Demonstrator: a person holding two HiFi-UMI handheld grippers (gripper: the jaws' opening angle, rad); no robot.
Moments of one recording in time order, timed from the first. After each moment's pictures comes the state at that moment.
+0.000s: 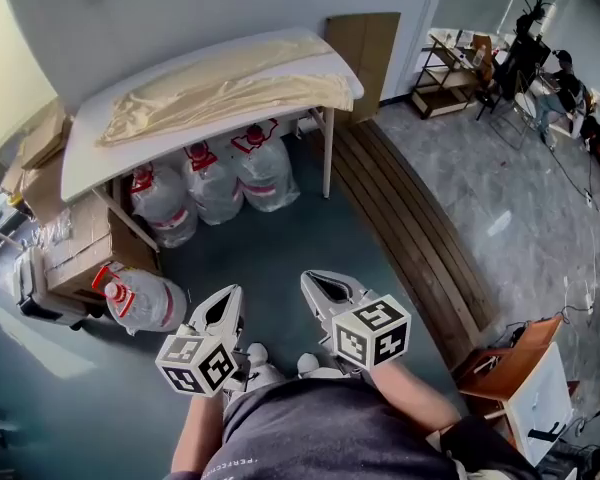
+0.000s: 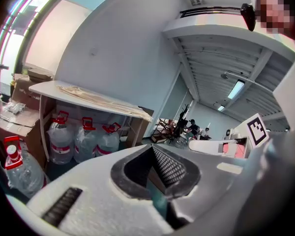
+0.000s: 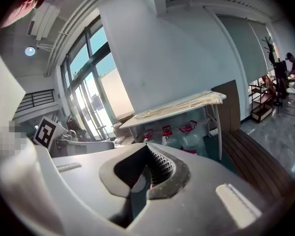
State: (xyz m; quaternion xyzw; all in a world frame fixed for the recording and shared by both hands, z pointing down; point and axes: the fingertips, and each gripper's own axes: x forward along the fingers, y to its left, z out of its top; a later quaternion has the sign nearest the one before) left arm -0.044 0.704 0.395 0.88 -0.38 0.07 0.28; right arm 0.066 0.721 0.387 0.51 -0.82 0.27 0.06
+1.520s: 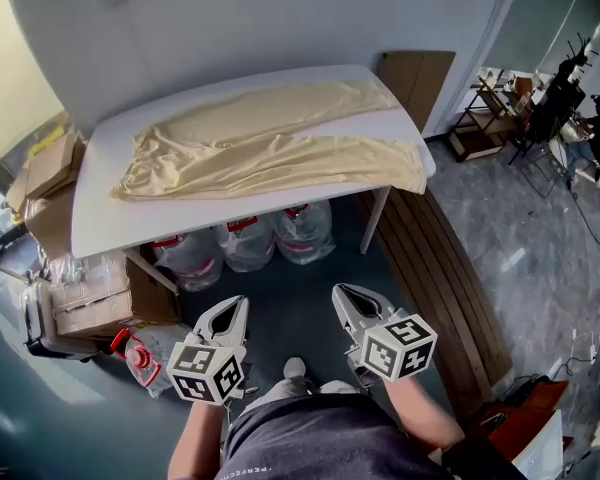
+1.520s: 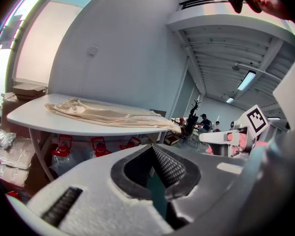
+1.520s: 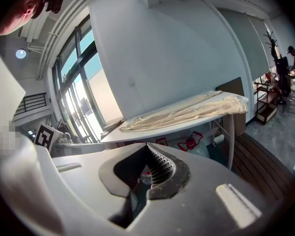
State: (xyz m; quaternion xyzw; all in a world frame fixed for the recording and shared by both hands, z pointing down) left arm -0.101 0.427 0.410 0.87 -0.41 0.11 0.24; right arm 0.059 0.447 0.401 0.52 -0.80 0.28 0.05
